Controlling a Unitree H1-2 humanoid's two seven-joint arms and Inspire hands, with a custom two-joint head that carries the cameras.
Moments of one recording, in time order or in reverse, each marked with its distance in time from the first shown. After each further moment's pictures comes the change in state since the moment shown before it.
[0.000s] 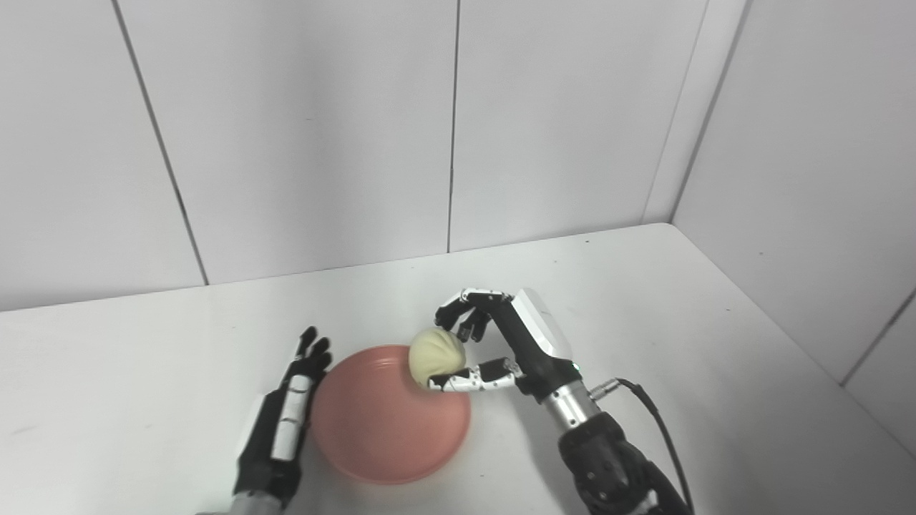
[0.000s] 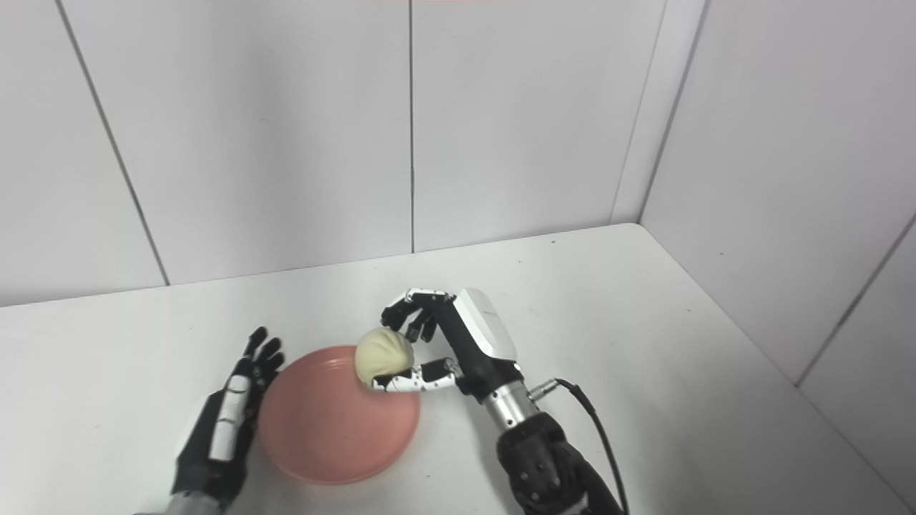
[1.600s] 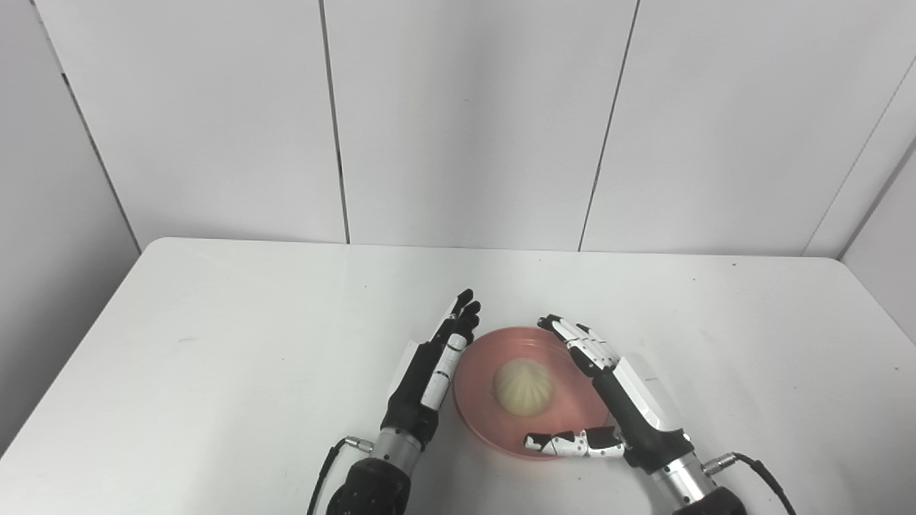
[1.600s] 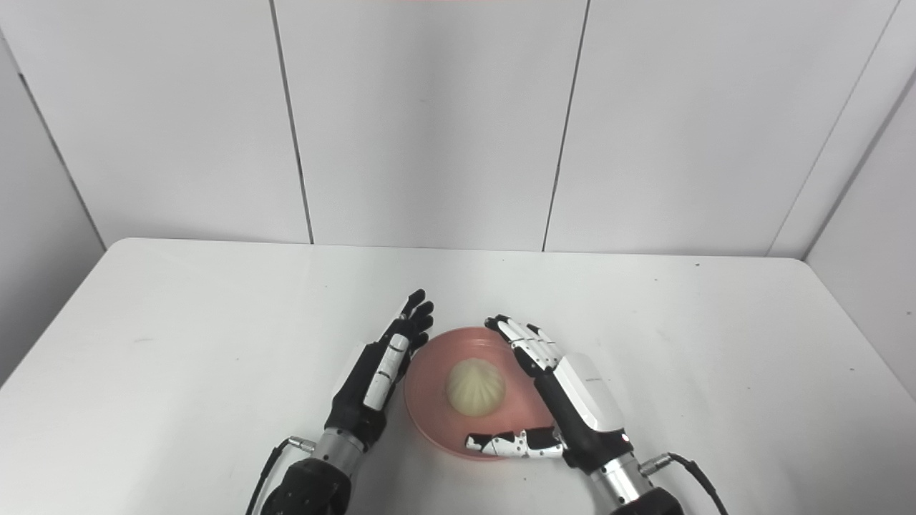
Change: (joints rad) left arm -0.047 -0.058 -0.009 0.101 0.068 -0.078 0.068; right arm 0.048 -0.067 0.058 0.120 -0.060 -0.194 0.004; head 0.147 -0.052
